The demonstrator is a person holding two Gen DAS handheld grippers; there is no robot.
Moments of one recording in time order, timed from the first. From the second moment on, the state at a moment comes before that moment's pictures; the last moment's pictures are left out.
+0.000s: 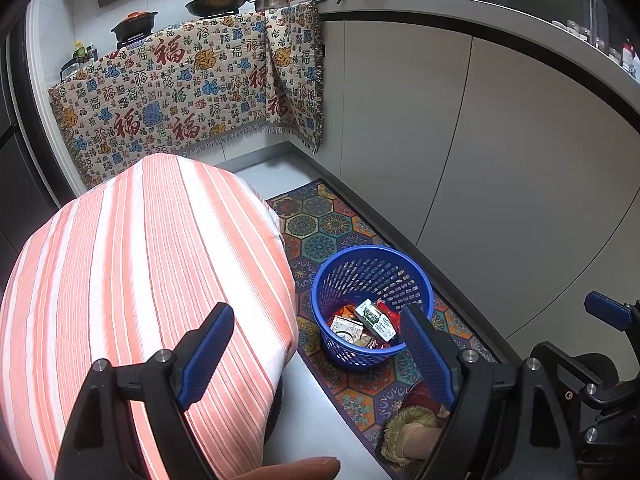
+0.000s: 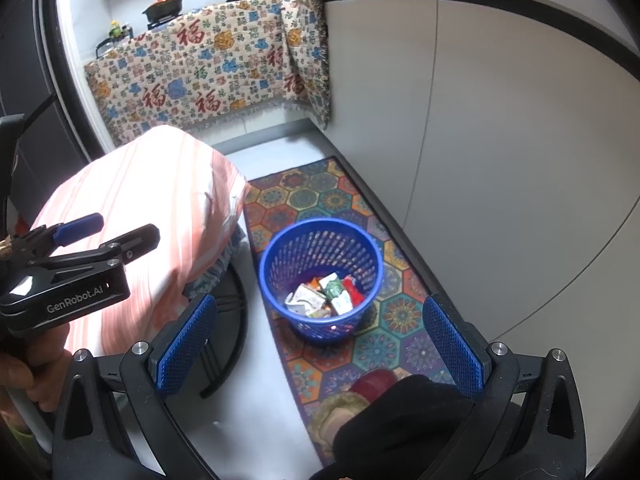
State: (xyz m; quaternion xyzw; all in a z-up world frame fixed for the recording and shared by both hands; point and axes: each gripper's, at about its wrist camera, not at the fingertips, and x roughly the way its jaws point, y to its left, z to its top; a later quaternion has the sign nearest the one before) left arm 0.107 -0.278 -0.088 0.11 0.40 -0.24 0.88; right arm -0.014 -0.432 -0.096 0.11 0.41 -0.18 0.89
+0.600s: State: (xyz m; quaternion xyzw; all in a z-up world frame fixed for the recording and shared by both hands) left arm 0.107 -0.277 -0.088 0.11 0.40 -0.25 0.87; right arm -0.011 -0.433 -0.098 0.11 0.41 -0.18 0.88
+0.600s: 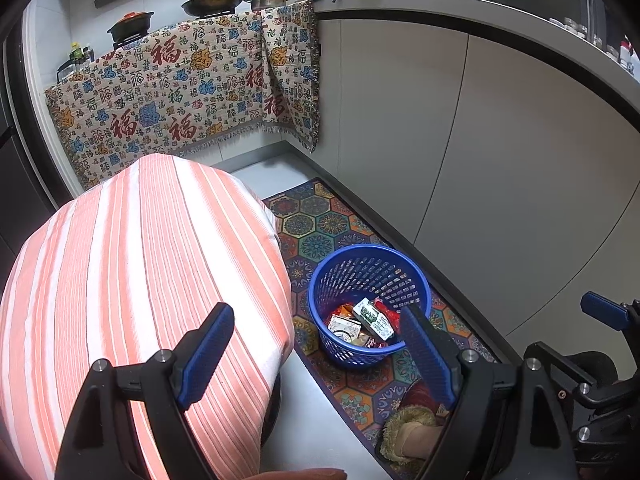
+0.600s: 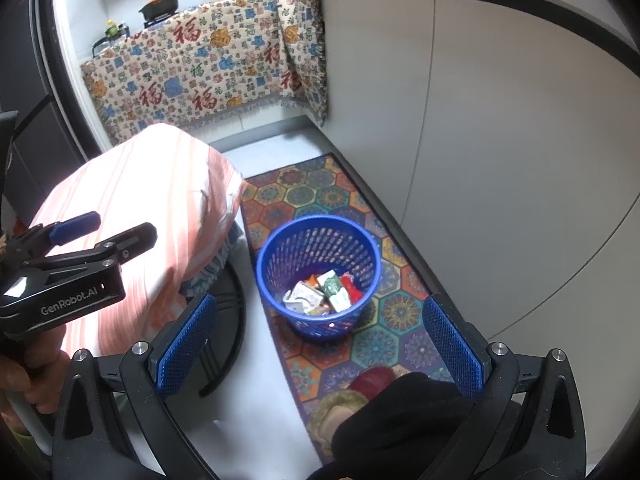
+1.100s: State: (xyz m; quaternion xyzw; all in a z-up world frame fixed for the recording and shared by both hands) left arm 0.107 -0.281 -0.092 0.11 0.41 -0.25 0.87; right arm -0.011 -0.435 -0.101 0.12 0.42 -0.18 0.88
